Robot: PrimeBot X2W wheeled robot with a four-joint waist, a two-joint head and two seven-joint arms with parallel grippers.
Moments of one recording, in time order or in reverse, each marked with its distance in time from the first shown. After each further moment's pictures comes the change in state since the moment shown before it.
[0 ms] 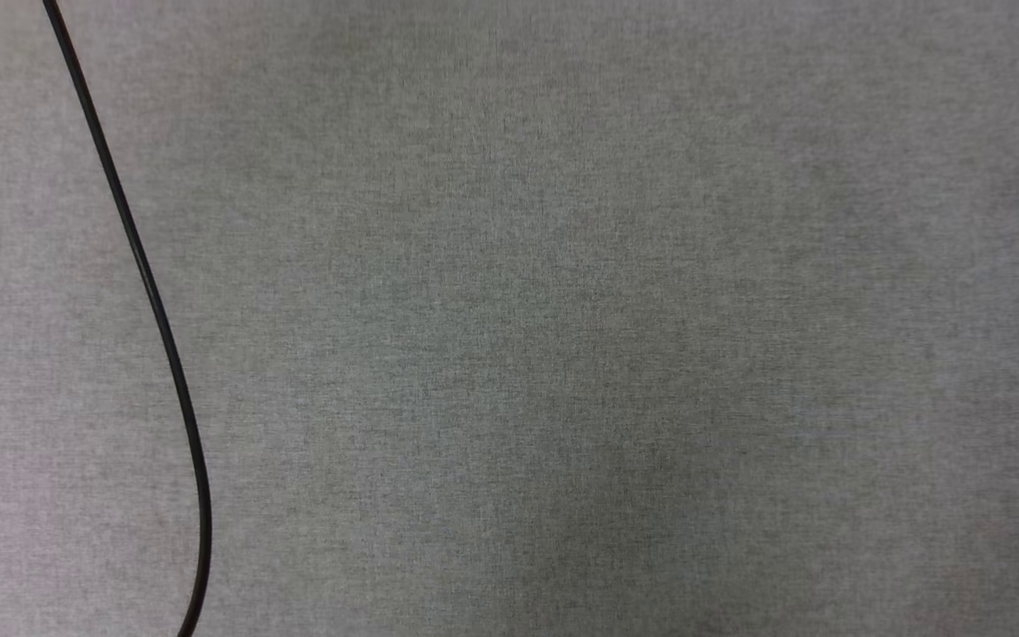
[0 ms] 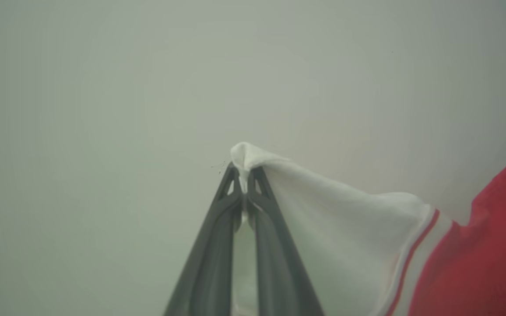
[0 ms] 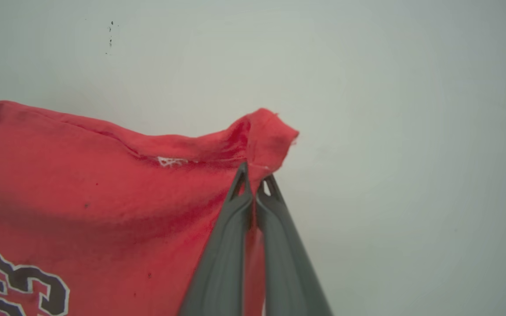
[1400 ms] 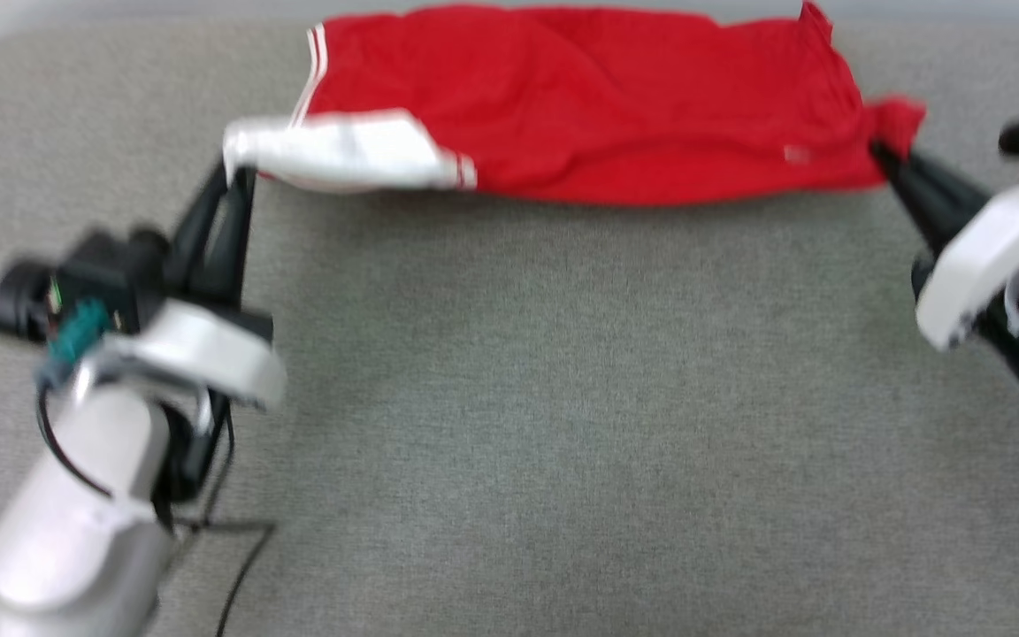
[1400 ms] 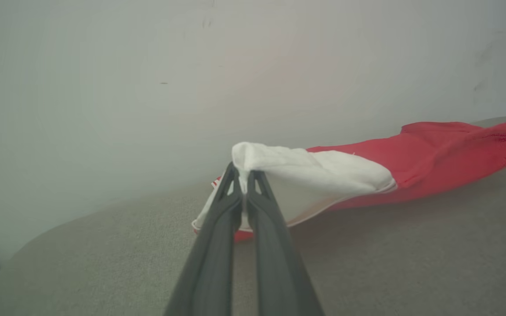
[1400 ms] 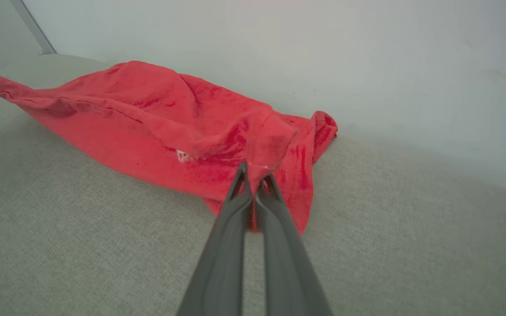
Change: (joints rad) left arm 1.190 0.026 -0.043 -0.274 -0.139 0.164 -0.151; right arm 0.786 -0.108 0.442 0.075 0.382 0.000 -0.351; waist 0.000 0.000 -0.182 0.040
